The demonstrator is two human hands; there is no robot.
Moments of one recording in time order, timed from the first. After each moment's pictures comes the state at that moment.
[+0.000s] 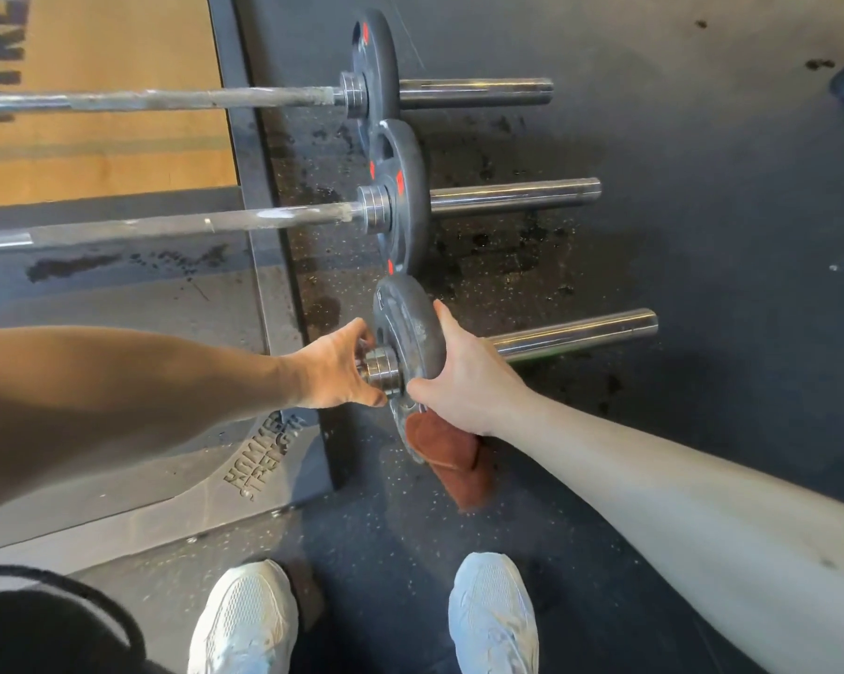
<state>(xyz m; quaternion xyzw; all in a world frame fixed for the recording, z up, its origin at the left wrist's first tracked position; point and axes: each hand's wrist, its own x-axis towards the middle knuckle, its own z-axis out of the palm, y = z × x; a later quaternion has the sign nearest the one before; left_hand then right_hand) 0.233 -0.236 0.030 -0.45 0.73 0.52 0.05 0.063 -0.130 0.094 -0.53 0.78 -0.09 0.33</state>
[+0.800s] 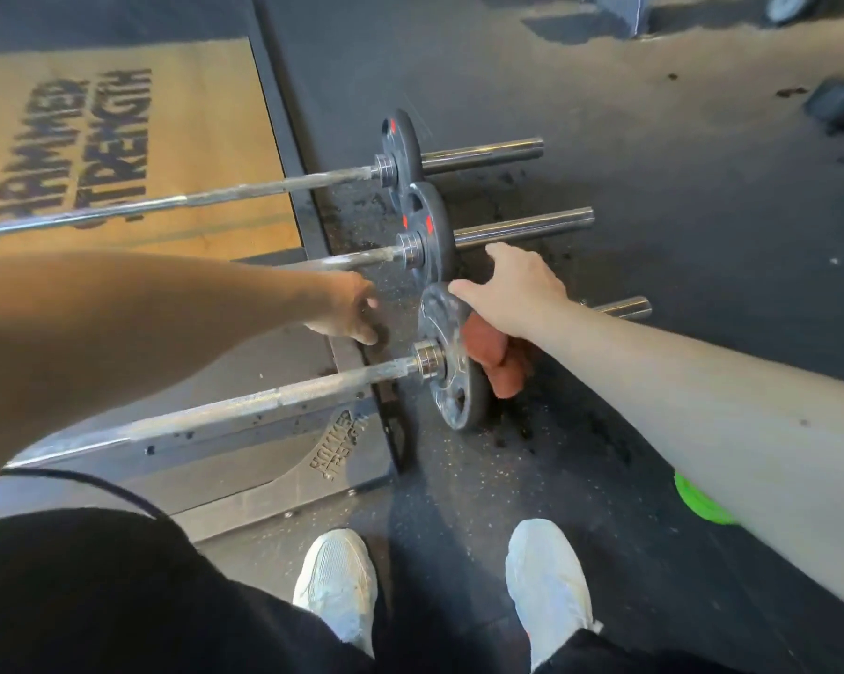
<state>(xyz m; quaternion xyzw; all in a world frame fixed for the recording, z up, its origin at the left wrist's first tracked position) 0.286 -0.261 0.179 -0.39 0.87 0.19 0.23 0.081 -0.134 0.208 -0.51 0.84 -0.13 0.16</state>
